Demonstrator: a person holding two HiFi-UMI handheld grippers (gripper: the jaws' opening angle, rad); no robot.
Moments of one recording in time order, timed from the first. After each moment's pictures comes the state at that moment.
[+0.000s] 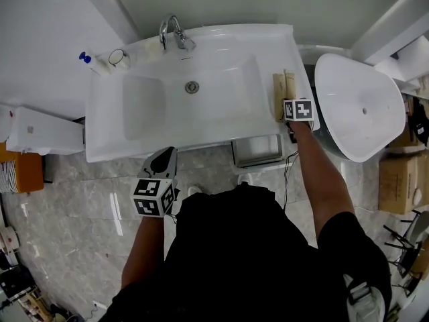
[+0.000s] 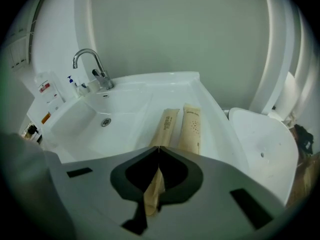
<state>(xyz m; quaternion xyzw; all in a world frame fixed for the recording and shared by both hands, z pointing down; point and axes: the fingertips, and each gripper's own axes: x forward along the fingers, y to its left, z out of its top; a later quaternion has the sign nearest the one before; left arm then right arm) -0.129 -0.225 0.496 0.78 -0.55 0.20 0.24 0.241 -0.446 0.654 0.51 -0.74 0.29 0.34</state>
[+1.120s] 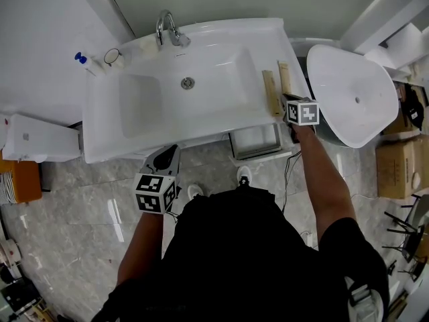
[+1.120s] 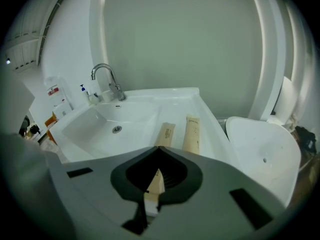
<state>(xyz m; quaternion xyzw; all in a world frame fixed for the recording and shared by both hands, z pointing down) -0.127 -0.206 0.502 0.81 -0.50 0.21 0.24 0.232 -0.401 0.605 0.52 -0.77 0.25 0.29</state>
